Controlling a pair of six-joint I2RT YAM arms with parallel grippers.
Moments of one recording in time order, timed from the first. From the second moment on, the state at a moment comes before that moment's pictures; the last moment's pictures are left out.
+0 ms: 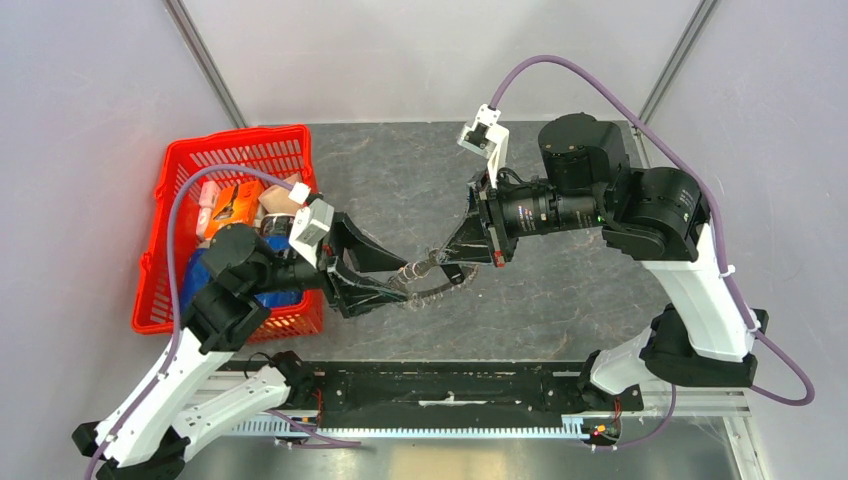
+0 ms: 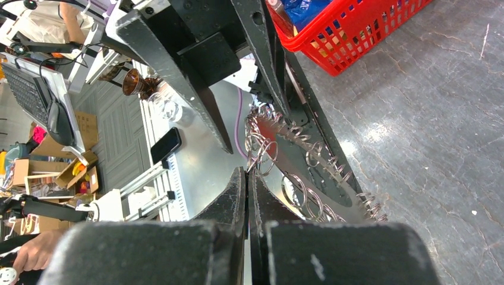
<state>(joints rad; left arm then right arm) -0.73 0.72 1.07 -0.20 0.79 -0.34 1.01 1.47 2.30 -1.24 -0.42 0.42</state>
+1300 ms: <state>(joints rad) -0.73 0.67 0.97 -0.06 0.82 -0.33 1.01 1.51 2.41 -1.32 -0.42 0.40</state>
